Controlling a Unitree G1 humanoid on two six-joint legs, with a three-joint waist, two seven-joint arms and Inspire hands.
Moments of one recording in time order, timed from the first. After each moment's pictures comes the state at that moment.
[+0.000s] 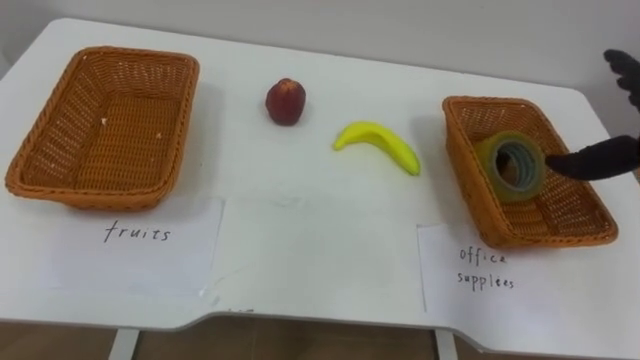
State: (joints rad) left arm 0.26 0.23 0.23 0.94 0.07 0.03 0.11; right arm -0.17 -0.60 -0.29 0.12 -0.24 0.13 0.19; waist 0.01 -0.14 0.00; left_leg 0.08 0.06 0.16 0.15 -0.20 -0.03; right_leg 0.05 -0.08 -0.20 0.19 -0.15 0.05
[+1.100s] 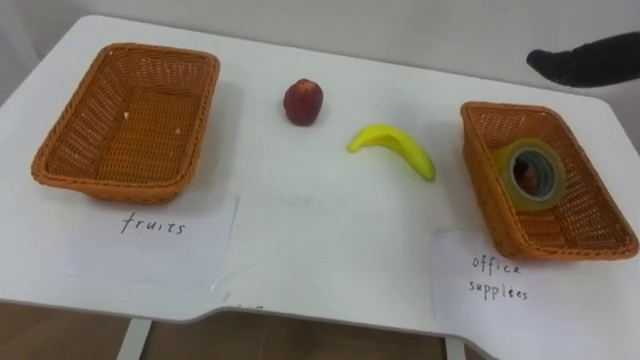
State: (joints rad) left arm 0.27 0.22 0.20 0.93 0.08 0.04 0.10; right arm -0.34 -0.60 -0.24 -0.06 -0.08 0.11 0.10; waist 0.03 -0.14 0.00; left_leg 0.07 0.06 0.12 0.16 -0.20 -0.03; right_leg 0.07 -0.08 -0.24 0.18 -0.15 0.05
